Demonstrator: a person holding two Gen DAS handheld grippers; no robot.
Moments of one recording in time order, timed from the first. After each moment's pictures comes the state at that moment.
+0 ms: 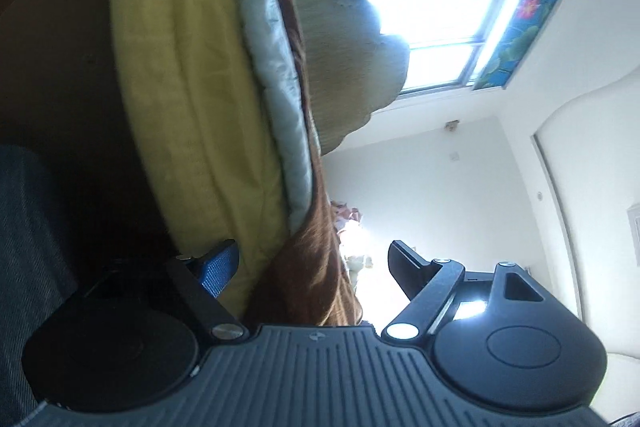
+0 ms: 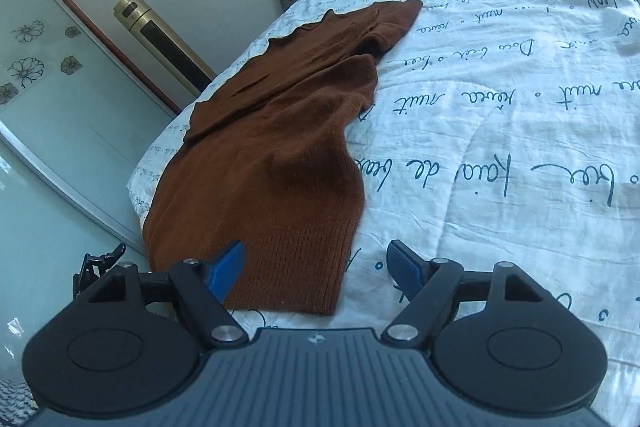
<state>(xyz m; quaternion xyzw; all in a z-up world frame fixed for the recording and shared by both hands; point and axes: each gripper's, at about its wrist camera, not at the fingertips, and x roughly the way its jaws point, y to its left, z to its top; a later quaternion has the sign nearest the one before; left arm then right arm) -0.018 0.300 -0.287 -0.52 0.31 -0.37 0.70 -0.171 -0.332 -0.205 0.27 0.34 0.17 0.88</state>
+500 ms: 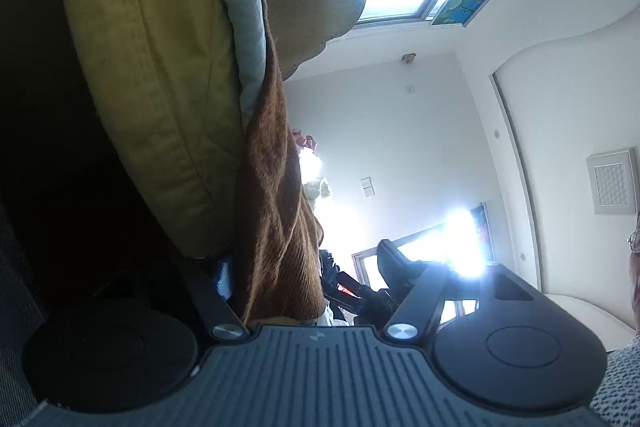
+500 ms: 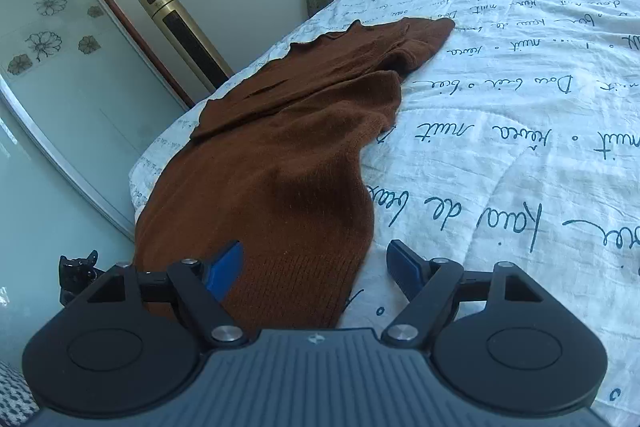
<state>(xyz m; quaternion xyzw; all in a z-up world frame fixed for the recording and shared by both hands) -0.030 0.246 -0.308 -0.49 0.35 -0.48 0.63 -0.153 -0.323 -0.213 0.23 0.34 0.19 0.89</state>
